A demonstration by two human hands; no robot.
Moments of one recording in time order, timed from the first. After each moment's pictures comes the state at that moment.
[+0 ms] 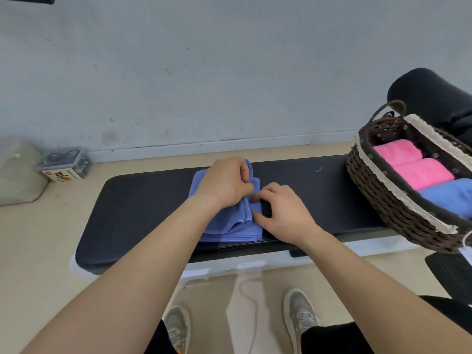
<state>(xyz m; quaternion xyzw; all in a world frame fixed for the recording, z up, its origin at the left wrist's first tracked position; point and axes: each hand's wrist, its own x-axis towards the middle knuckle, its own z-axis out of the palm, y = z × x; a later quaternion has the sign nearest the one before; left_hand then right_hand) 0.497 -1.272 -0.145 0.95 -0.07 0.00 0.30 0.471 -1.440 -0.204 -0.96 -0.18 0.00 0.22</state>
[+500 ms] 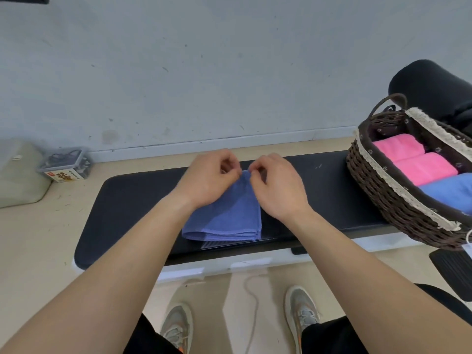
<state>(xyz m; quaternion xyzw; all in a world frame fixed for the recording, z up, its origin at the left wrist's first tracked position) 0.495 -1.248 -0.143 0.92 -0.10 0.04 0.37 0.484 -1.419 -0.164 -0.93 -0.10 -0.13 0.33</state>
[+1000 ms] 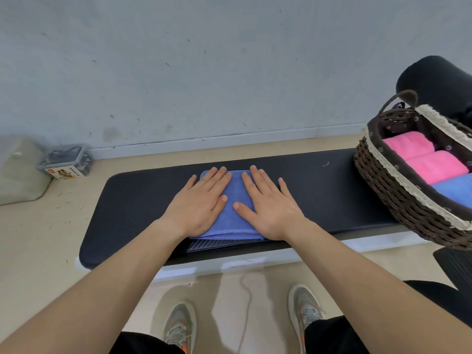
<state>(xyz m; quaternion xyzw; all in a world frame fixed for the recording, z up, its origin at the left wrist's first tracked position) 0.482 -1.196 -0.211 0.98 -0.20 -0.04 0.05 0.482 -1.408 -0.214 -0.97 -0.19 0.09 0.10</state>
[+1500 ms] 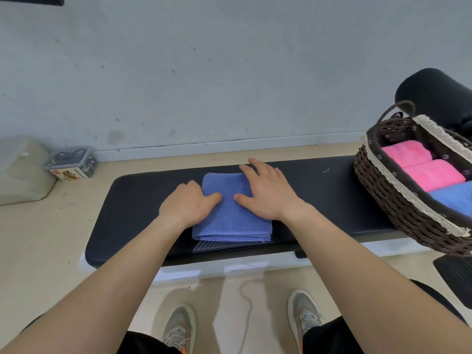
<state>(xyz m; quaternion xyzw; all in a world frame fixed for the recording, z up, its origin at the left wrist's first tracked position) 0.478 -1.200 -0.180 0.97 0.12 -0.08 0.21 0.508 -1.396 -0.184 -0.97 -0.20 0.04 0.14</state>
